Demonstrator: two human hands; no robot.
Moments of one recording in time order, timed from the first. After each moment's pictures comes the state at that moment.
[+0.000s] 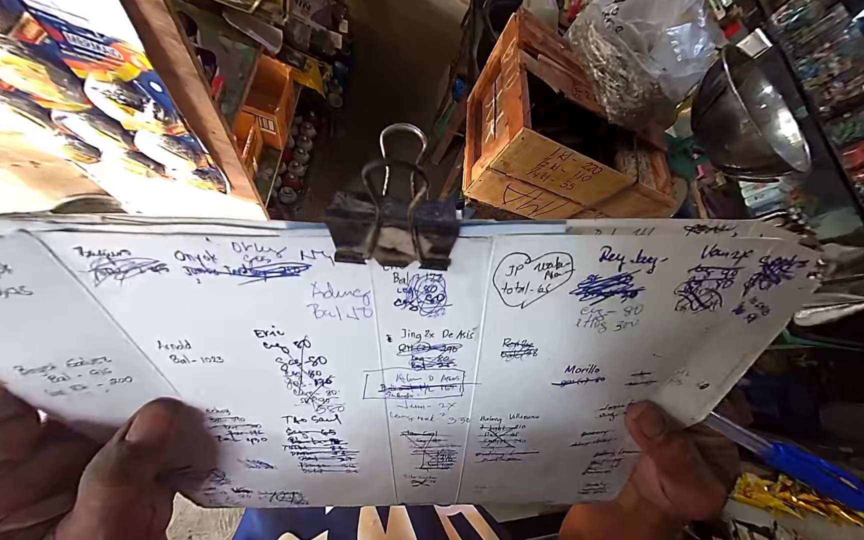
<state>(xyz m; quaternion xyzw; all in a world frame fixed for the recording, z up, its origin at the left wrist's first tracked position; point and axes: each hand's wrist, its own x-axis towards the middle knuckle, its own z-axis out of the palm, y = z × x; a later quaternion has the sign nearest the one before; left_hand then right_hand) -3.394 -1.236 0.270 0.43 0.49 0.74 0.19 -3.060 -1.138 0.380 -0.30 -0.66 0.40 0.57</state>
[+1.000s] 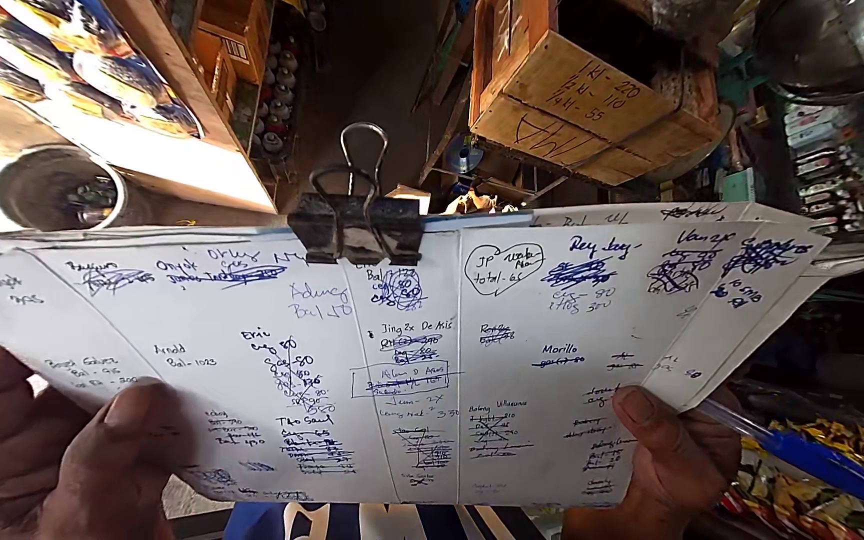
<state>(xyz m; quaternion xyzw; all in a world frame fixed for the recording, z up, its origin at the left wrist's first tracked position) -3.389 -1.255 0.252 0.39 0.53 0.71 0.26 -3.047 -1.164 0.359 -0.36 -0.63 0.44 0.52</state>
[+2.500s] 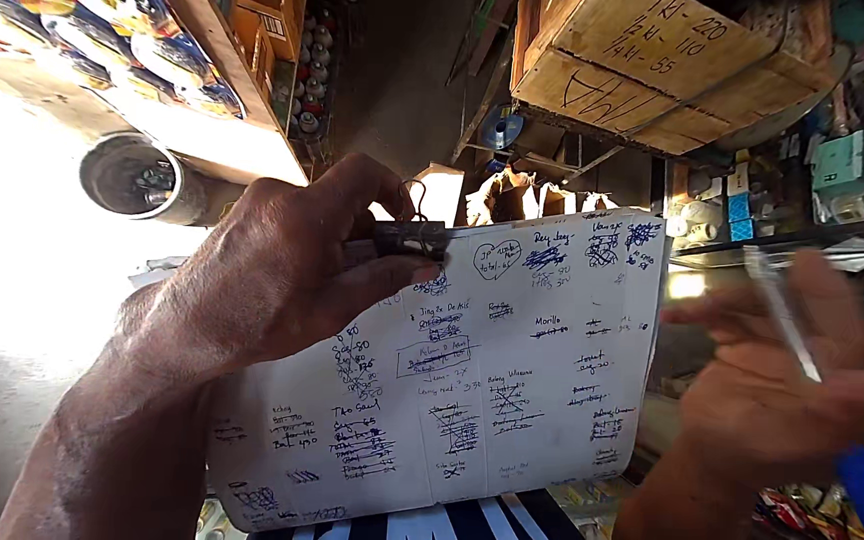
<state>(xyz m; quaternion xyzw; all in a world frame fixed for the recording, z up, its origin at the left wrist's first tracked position) -3.380 -1.141 0.317 0.74 0.51 0.33 0.29 -3.011 -1.136 0.338 -0.43 -0.71 0.24 0.50</state>
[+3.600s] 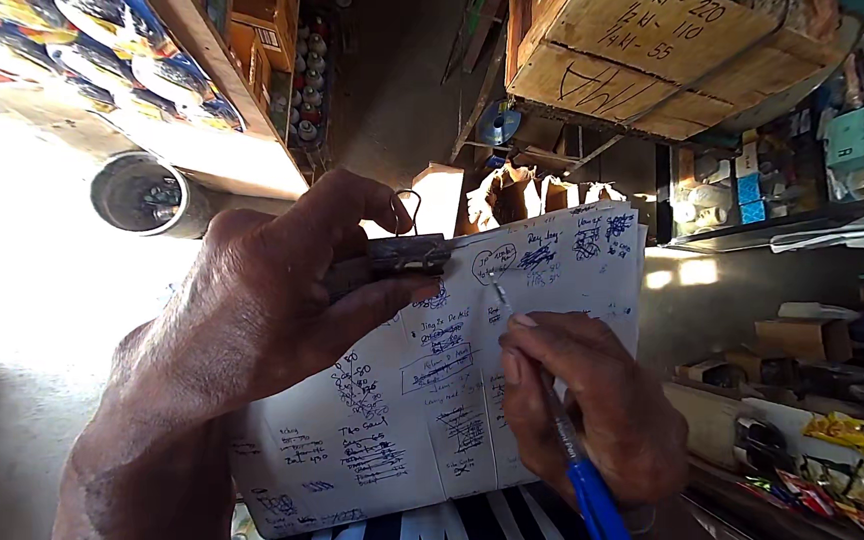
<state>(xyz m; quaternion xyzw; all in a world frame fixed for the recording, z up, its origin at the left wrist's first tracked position) -3.381 -1.148 0.323 0.74 0.48 0.37 0.30 -3.119 -1.170 0.330 -0.35 -0.82 0.15 0.43</state>
